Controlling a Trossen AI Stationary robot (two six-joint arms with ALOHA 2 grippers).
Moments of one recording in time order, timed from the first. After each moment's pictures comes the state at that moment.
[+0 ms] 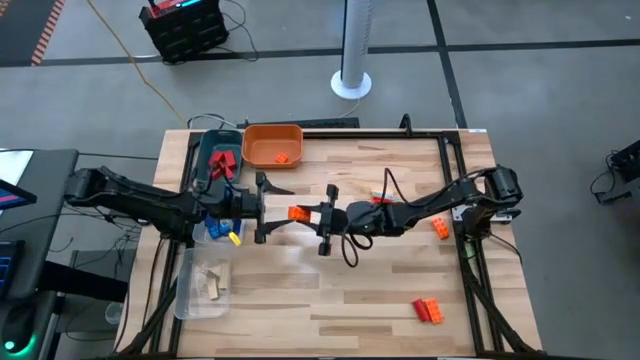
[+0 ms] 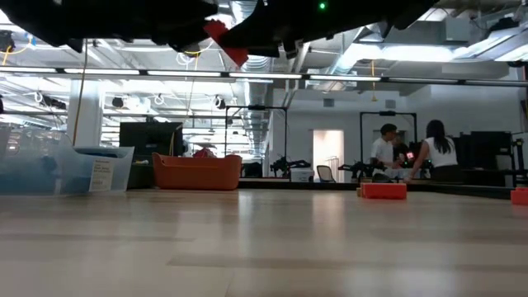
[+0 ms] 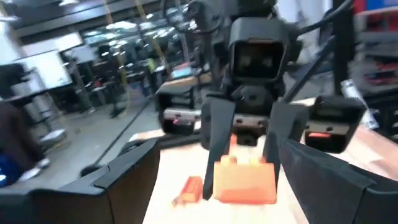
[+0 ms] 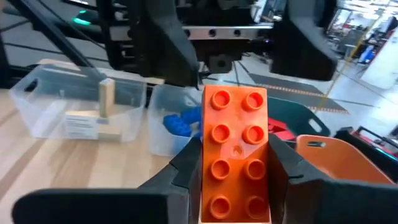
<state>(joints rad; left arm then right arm) -0.03 1.08 0.45 0.73 -0.09 0.25 0.14 1.74 1.04 0.54 0.34 -0.19</state>
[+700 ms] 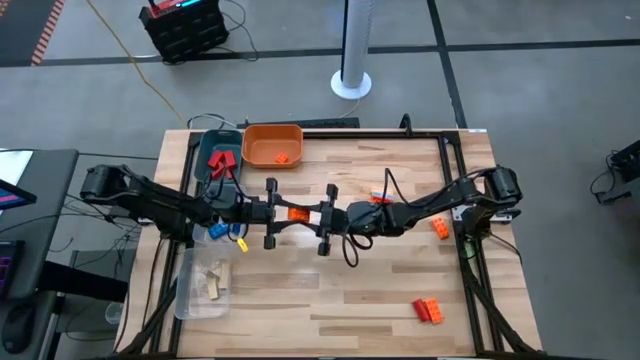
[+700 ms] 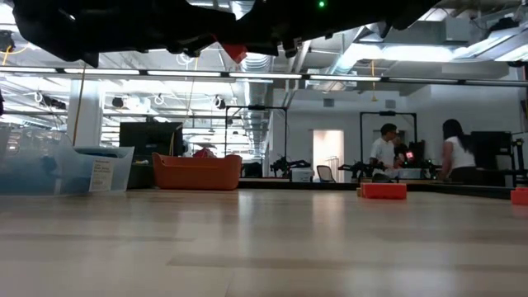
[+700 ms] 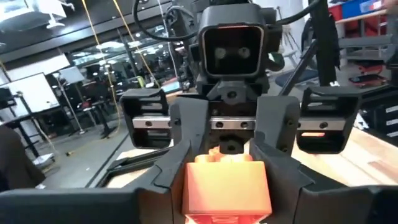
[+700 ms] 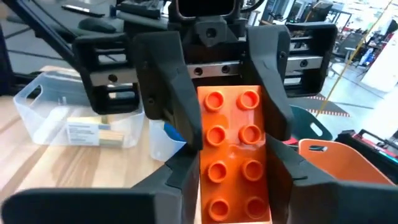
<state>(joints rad) -0.03 1.29 0.45 1.00 -0.04 0.31 0.15 1.74 1.04 0.57 0.34 -0.18</state>
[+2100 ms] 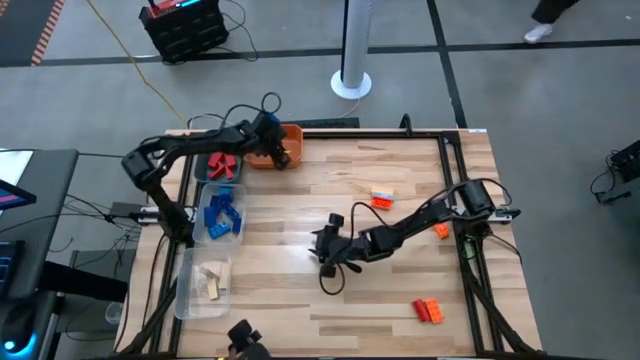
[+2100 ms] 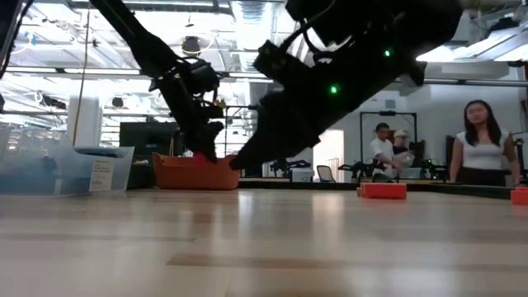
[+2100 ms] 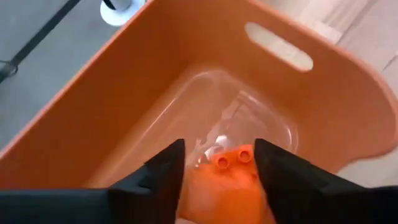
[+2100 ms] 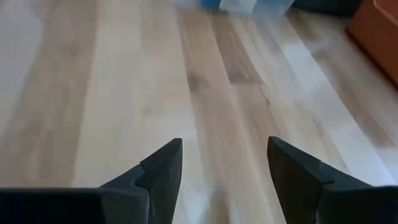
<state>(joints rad) 0.72 1.67 1.03 -0.21 -0.11 0.10 0.25 1.98 1.04 0.32 0.47 0.10</state>
